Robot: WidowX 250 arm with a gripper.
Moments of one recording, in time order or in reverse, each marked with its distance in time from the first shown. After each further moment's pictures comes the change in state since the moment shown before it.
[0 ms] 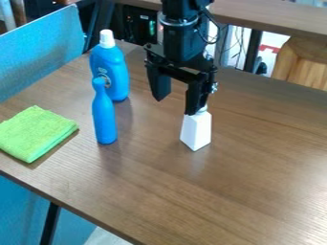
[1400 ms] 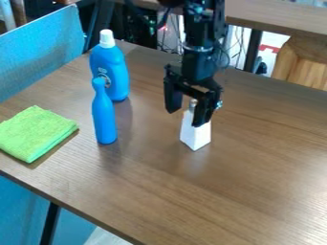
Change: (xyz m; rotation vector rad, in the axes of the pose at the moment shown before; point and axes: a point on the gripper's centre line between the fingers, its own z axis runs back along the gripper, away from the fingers) arm 0.042 0.016 -0.062 0.004 0.186 -0.087
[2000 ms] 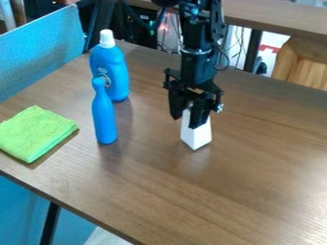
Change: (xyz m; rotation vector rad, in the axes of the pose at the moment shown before) arm -0.005 -0.007 0.005 -0.037 -0.058 0.010
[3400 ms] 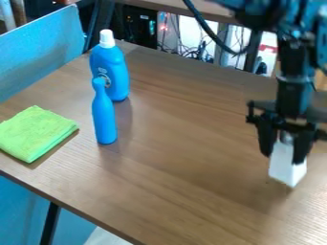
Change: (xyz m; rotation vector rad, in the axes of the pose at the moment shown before) arm 0.018 -0.147 -0.007 -0.130 -0.008 0.119
